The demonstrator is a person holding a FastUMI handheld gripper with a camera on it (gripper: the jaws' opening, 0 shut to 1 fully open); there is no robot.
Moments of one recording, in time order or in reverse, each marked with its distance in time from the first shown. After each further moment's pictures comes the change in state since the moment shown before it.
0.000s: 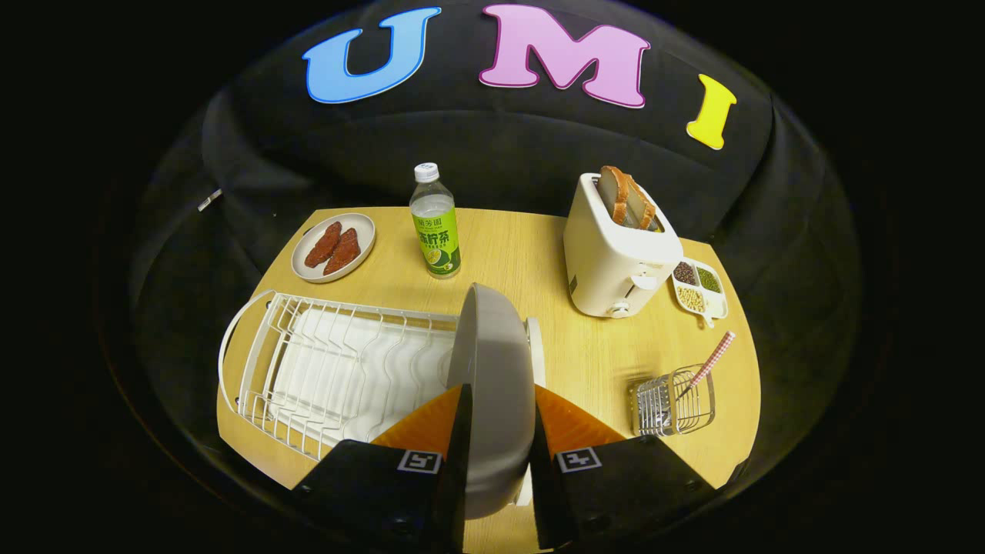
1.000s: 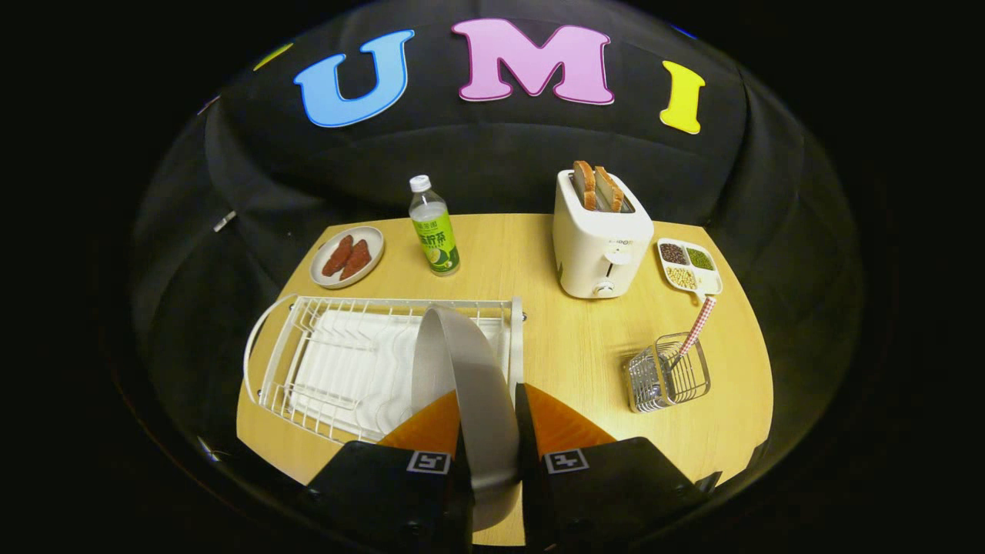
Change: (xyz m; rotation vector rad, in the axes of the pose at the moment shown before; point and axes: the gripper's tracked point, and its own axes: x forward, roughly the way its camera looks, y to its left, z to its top) arm -0.057 -0.016 -0.032 0.123 -0.051 0.163
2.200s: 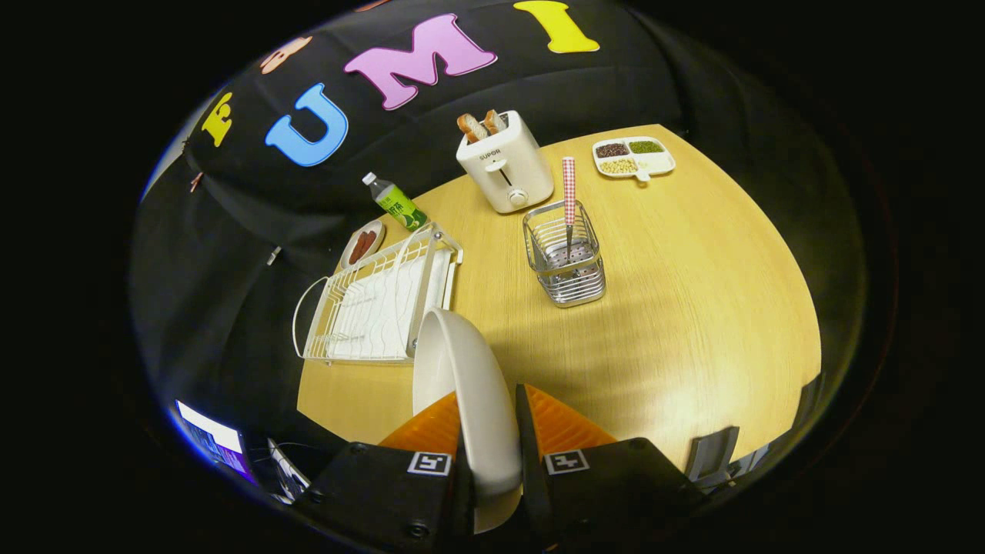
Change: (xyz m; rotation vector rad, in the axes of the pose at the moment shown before) arm -0.041 -0.182 -0.130 0.225 0.141 0.238
